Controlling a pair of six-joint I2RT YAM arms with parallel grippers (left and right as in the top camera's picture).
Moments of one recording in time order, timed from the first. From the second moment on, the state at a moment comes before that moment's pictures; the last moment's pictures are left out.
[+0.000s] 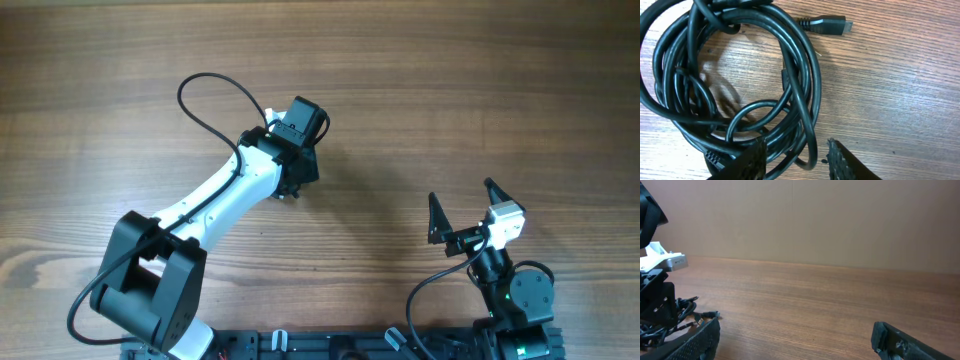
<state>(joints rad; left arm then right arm) -0.53 1.74 1.15 -0.70 -0.14 -0.64 0.18 0.01 0.01 0.00 -0.08 0.04</state>
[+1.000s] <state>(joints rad) -0.53 1.74 1.15 -0.74 -0.15 -0.34 0.18 0.01 0.01 0.00 -0.08 0.04</state>
